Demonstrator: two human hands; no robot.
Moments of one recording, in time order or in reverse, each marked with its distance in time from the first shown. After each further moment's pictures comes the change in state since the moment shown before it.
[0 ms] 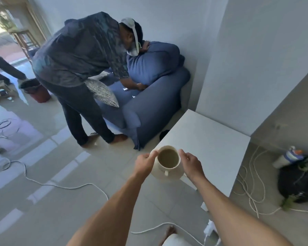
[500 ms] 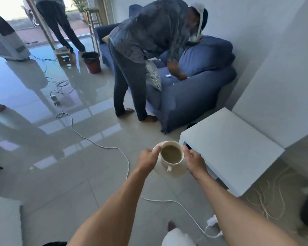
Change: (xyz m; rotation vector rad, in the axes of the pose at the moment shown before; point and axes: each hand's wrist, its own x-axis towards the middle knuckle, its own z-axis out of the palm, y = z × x) left_hand -0.146 -0.114 -0.064 -0.132 0.252 -0.055; right_hand -0.139 0.007 0.064 -0.117 -0.222 -0.158
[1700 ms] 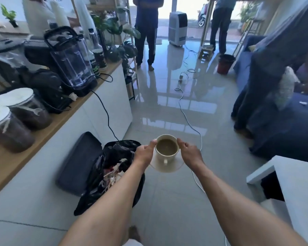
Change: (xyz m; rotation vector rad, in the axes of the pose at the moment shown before) left_hand -0.380 -0.202 -0.089 -0.463 0.842 -0.259; right_hand -0.291 0.015 0.114 -0.234 -0.695 -0.529
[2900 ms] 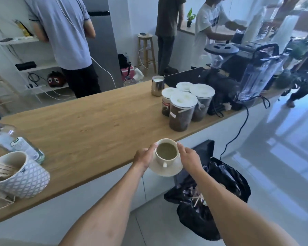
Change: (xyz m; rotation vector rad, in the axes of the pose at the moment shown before) left_hand -0.111 -0.145 -0.454 -0.343 0.662 -0.191; right_hand -0.170 -0.235 0.414 -0.200 -0.642 -0.411
